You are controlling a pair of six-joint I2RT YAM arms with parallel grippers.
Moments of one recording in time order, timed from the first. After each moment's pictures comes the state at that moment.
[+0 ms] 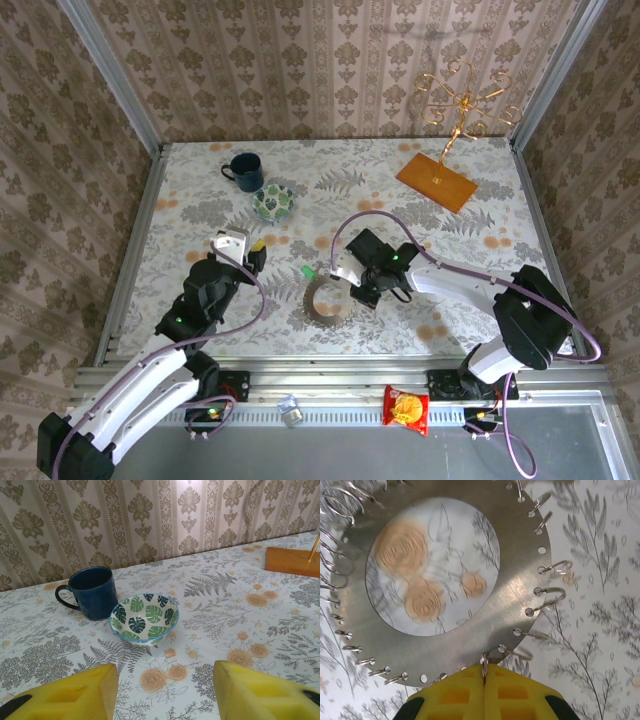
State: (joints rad) left arm -0.62 0.61 0.37 0.05 -0.25 -0.01; right arm 0.76 1.51 0.93 -0.59 -0.08 -0.36
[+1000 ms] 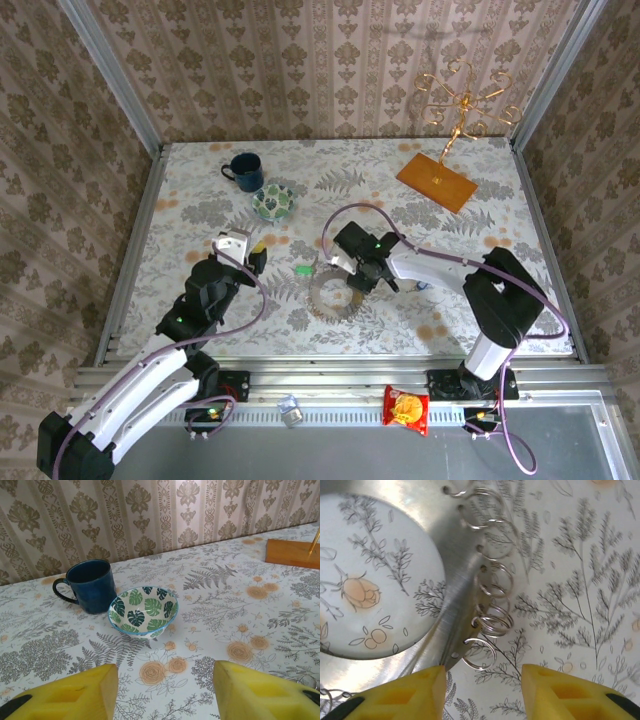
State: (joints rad) left arm -0.62 0.61 0.37 0.03 -0.25 -0.01; right arm 0.74 1.67 1.06 -0.64 0.15 -0.30
